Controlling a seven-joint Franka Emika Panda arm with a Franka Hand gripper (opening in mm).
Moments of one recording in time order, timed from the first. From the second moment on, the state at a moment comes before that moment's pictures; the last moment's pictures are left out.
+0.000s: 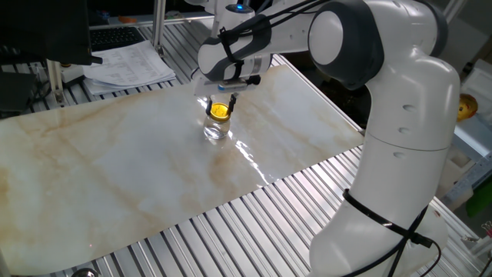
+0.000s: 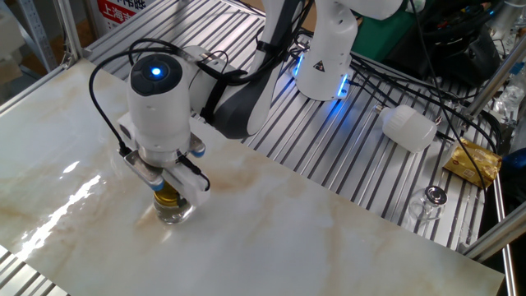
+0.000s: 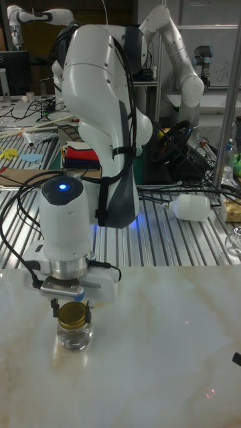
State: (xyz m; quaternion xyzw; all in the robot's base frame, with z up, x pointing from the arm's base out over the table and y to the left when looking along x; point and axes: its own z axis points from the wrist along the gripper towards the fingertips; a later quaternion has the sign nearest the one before) arm 0.598 -0.094 0.137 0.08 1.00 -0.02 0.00
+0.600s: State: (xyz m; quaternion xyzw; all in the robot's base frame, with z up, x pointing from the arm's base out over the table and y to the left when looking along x) arm 0.598 -0.094 0.137 0.15 0.99 -0.02 0.00
